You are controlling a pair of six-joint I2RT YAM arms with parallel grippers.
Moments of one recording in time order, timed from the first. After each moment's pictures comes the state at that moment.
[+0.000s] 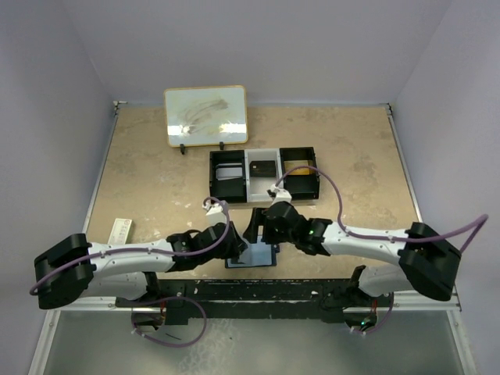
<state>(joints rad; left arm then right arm) -1.14 1.16 0.44 -0.03 -0.31 -1.15 1.03 1.31 0.62 -0.05 0.16 0.90</state>
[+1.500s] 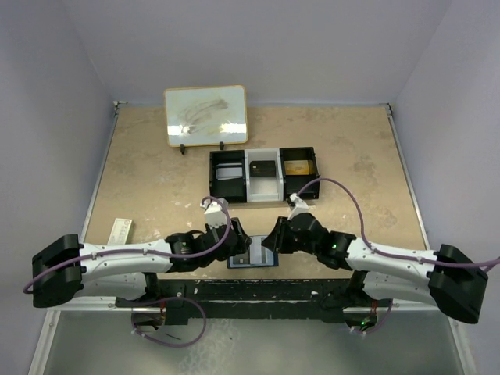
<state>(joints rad) -1.21 1.12 0.52 -0.16 -0.48 -1.17 1.01 1.01 0.36 0.01 0.09 0.98</state>
